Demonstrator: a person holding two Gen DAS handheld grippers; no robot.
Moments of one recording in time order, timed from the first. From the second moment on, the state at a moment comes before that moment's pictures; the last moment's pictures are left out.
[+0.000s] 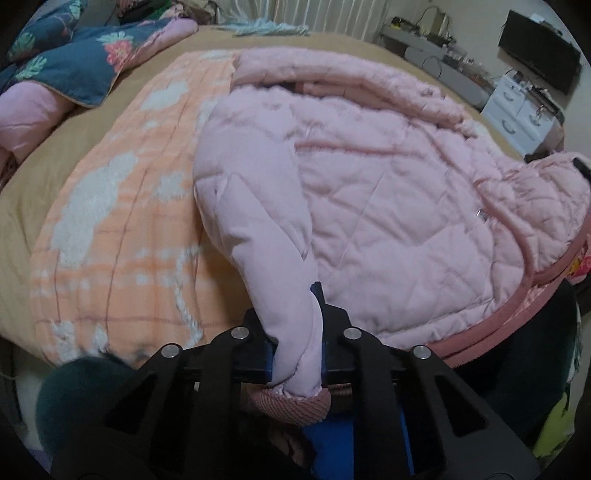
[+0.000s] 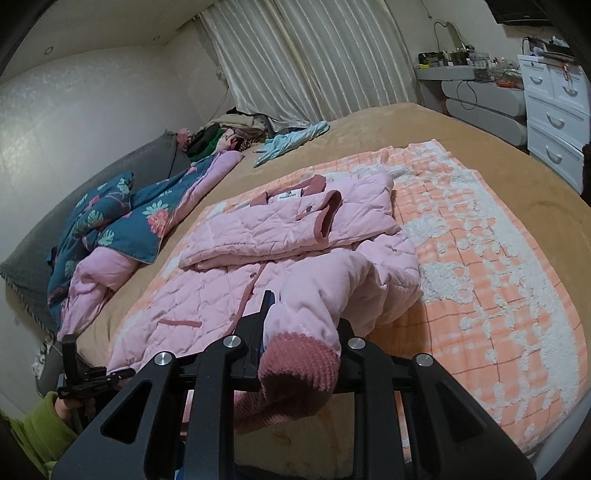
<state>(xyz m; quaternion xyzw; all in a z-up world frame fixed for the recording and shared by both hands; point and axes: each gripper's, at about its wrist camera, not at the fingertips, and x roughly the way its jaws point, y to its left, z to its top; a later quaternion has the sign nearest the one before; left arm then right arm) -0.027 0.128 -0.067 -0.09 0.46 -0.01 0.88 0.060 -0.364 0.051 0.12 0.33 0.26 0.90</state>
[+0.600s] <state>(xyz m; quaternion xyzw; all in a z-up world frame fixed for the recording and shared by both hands) 0.017 0.136 0.020 -0.10 0.34 -0.03 0.93 0.074 -0.356 0.085 0.11 0.29 0.22 0.92</state>
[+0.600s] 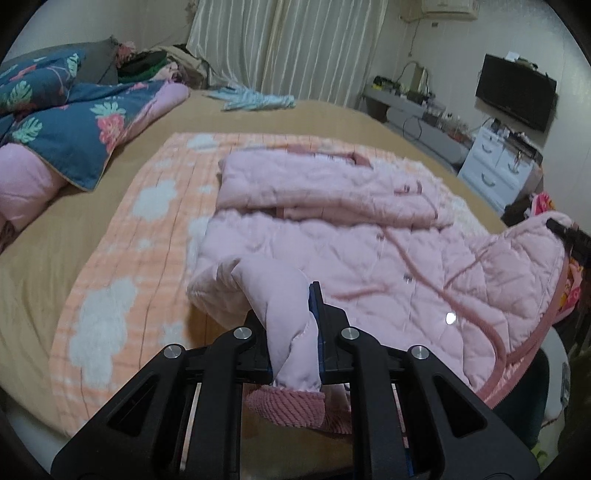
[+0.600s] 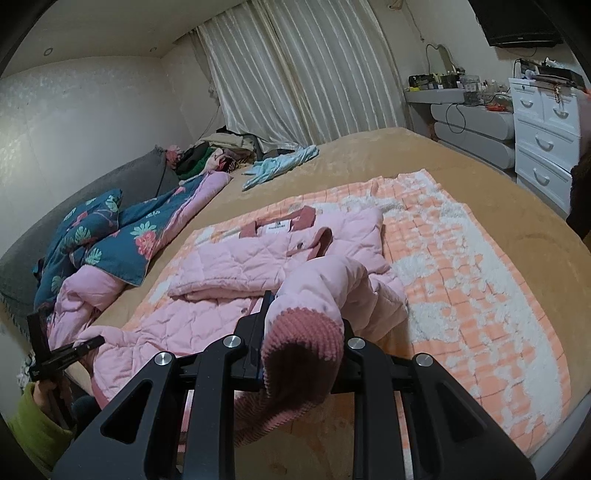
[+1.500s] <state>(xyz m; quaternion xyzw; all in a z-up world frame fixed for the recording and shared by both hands) 0.082 0.160 0.115 -0.11 0.25 -0.01 0.96 0.126 -0.353 0.158 0.11 0.25 0.20 0.94</state>
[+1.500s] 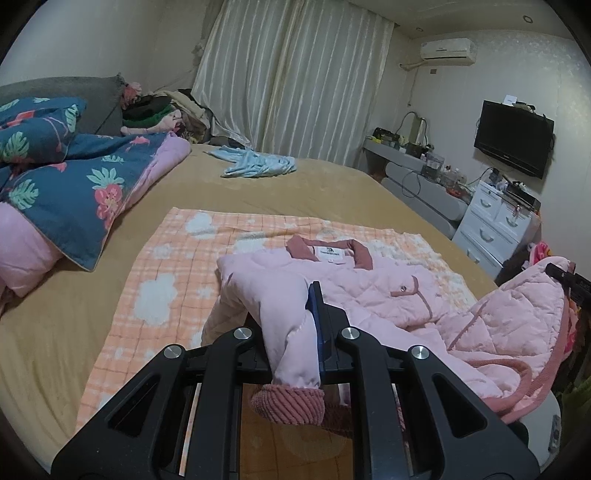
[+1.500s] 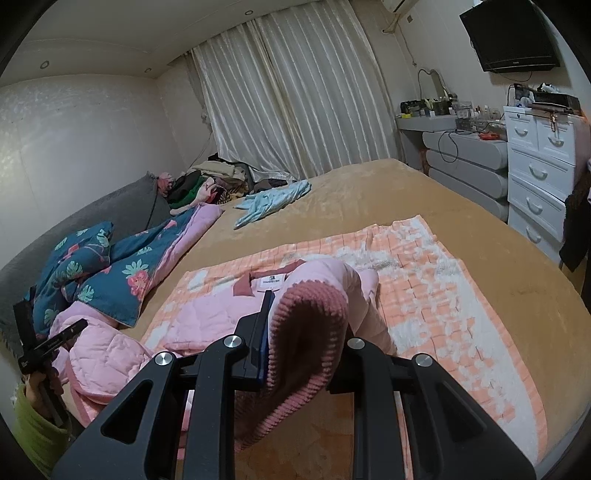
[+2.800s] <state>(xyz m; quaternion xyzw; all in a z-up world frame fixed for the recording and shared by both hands) 0.218 0.187 0.064 -0.07 0.30 0.07 0.95 0.299 -0.346 0.098 0.16 0.35 0.16 0.91</state>
